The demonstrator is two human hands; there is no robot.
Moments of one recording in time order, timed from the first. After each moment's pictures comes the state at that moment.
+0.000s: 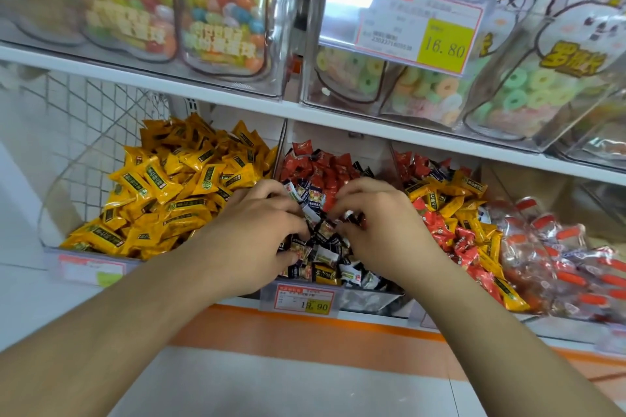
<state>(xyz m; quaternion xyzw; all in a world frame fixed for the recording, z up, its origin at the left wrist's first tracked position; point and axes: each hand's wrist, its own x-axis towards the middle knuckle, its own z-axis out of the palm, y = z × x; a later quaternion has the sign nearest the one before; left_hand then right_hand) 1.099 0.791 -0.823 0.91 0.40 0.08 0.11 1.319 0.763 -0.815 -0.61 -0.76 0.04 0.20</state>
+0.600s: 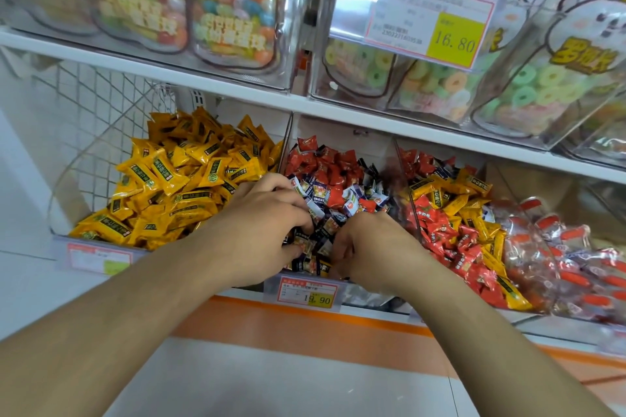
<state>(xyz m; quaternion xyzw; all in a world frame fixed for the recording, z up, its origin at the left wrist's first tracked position) 1.100 0.794 -0.828 0.91 0.40 0.08 0.10 1.303 0.754 -0.818 -0.68 -0.71 0.18 0.00</state>
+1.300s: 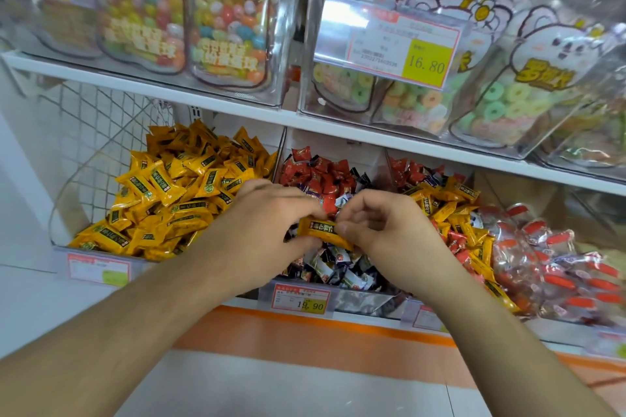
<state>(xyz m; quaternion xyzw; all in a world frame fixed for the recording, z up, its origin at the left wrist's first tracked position) 1.106 0.777 -0.805 0.88 0.40 0.24 0.12 1.315 0.729 -0.784 -0.63 -0.64 0.29 0.33</state>
